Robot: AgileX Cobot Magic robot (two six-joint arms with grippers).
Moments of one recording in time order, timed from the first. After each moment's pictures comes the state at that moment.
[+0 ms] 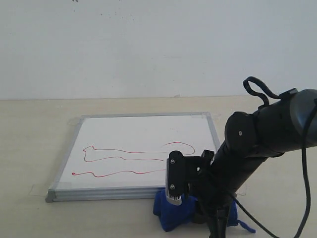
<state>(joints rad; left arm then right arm) -0.02 0.00 0.00 0.10 0.32 -0.25 0.56 1.88 -0.96 0.38 0.48 -1.30</state>
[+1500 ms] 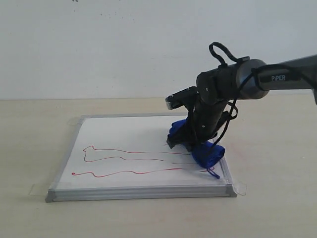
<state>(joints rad) -0.02 0.00 0.00 0.10 0.32 -0.25 0.44 2.24 -1.63 -0.02 0.68 -0.09</state>
